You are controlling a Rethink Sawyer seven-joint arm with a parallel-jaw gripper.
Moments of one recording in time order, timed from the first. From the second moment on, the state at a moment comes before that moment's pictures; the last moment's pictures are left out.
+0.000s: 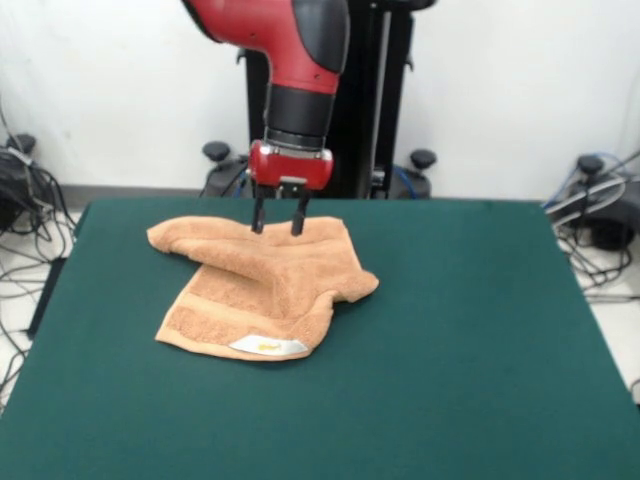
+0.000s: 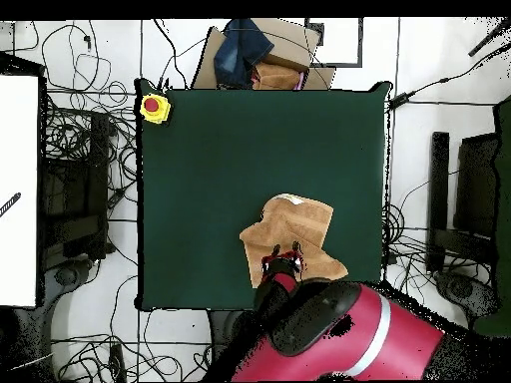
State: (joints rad) arm -0.52 -0.25 -0.03 2.10 -0.19 -0.71 1.04
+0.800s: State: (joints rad) arm -0.72 -0.27 -0.08 2.03 -0.43 -0.55 1.04
